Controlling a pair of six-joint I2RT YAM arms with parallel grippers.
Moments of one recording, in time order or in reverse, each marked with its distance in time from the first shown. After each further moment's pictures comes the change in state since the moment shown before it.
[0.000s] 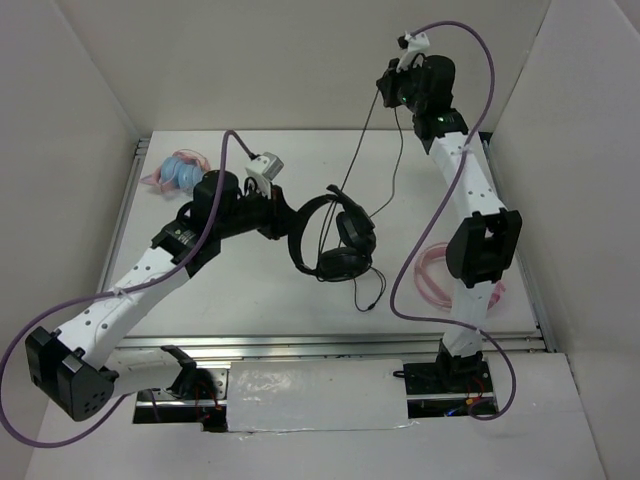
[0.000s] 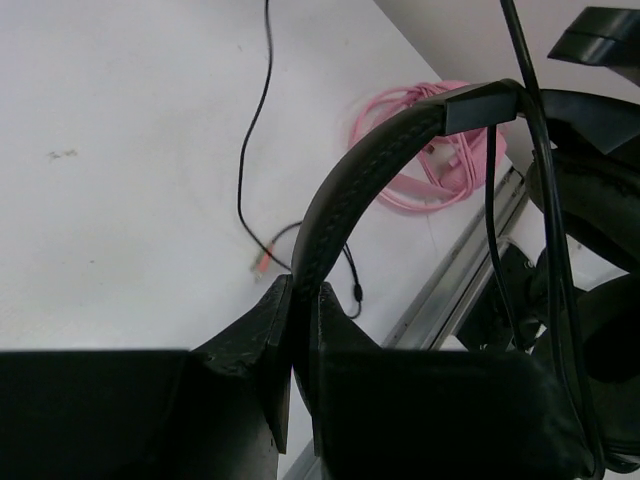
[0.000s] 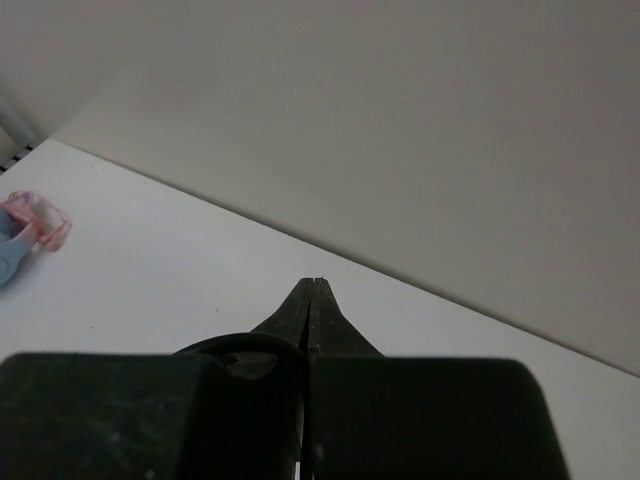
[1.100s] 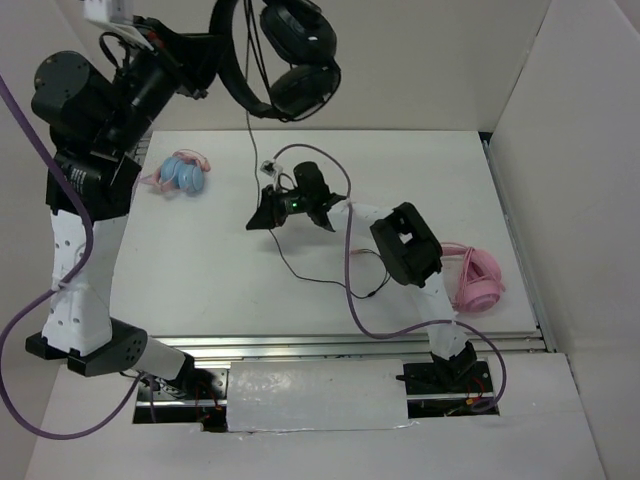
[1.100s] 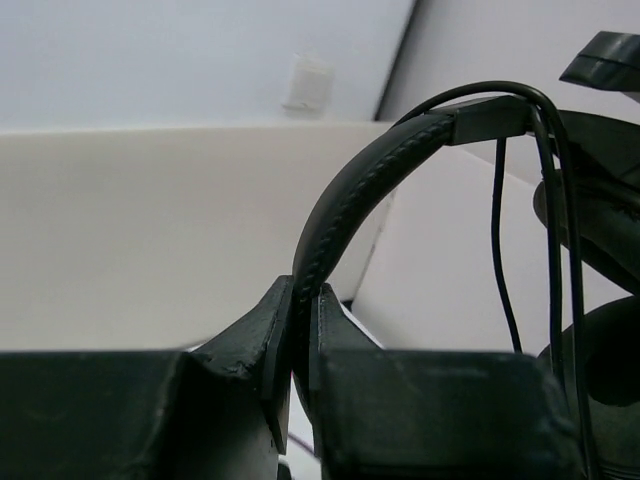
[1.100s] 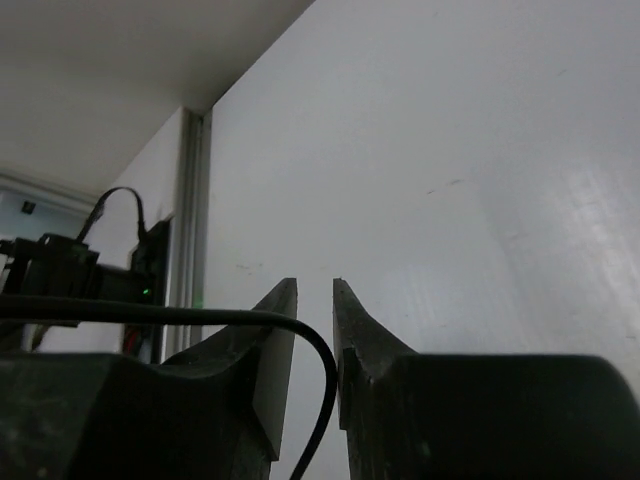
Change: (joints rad) left arm 0.201 0.285 1.125 -0.183 -0.171 -0.023; right arm 0.482 0.307 -0.375 0.455 -0.595 0.456
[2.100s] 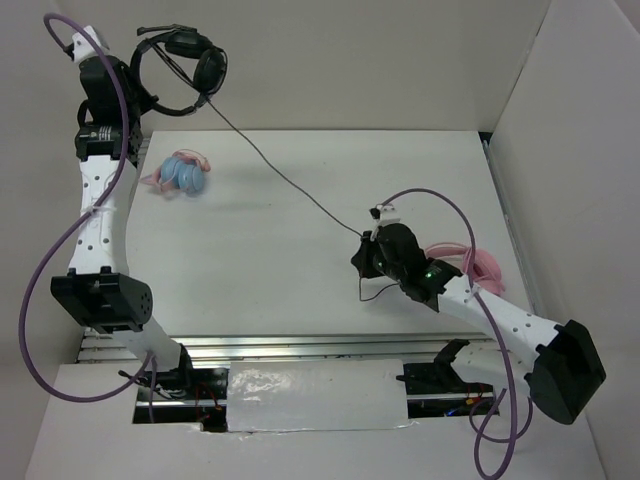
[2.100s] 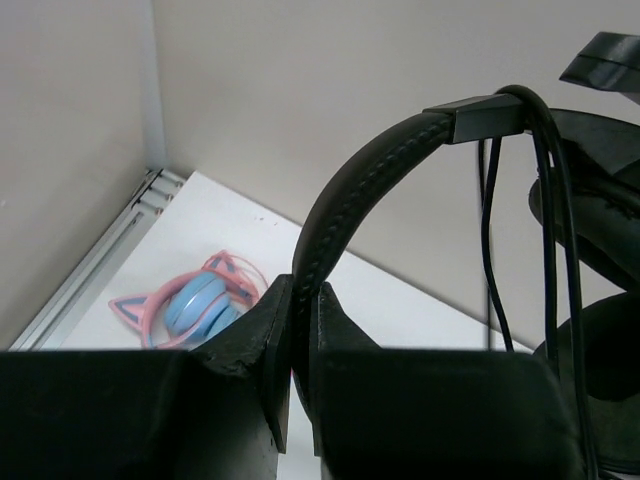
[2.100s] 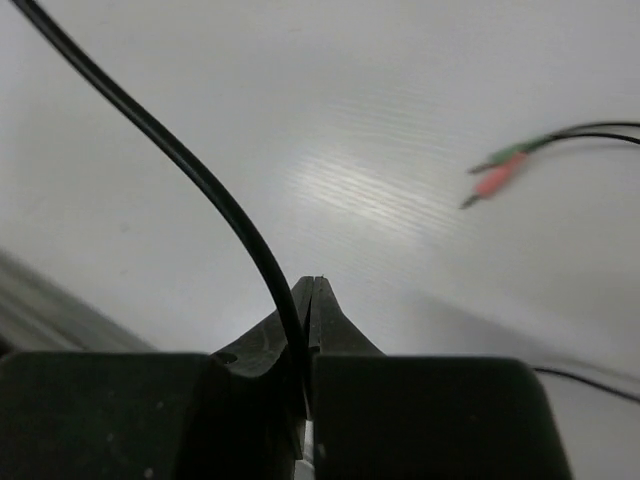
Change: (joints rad) left arm 0.433 0.193 -0.281 0.002 -0.458 -0.048; right arm 0.034 -1.209 -0.997 -0.472 0.869 0.035
